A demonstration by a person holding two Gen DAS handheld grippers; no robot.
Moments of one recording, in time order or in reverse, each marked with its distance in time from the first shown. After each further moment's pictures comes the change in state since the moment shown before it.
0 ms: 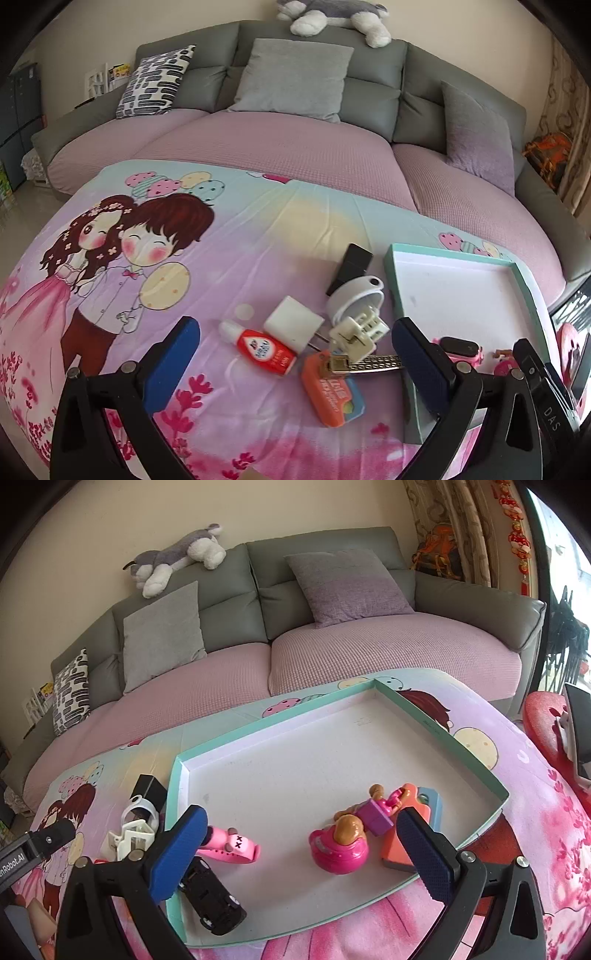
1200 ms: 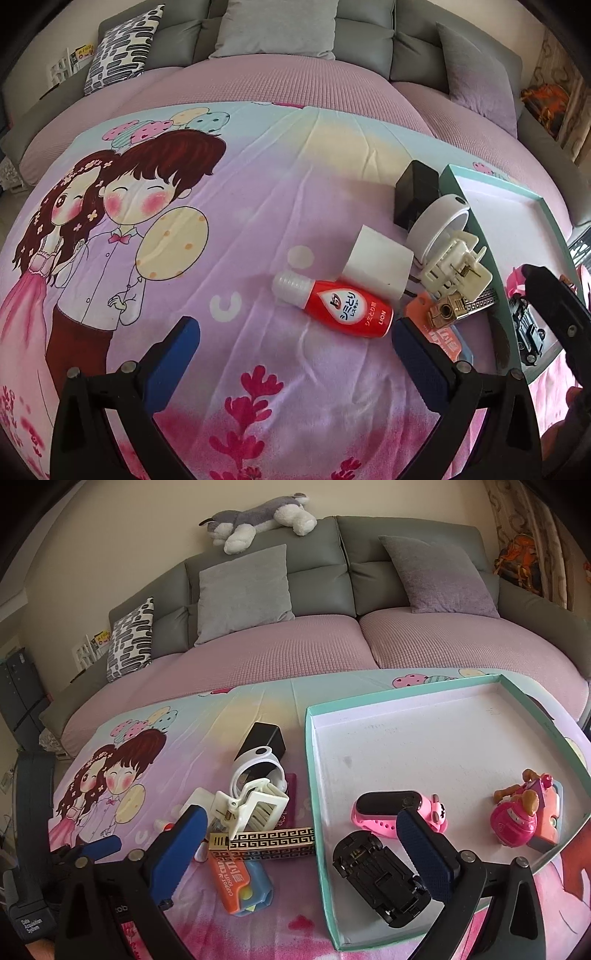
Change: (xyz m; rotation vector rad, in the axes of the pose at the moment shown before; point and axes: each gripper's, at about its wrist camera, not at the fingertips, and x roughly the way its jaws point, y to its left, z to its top) left arm 0.073 0.046 -0.027 0.151 0.224 -0.044; right arm 0.025 0.104 -0.029 -0.140 0.098 0.179
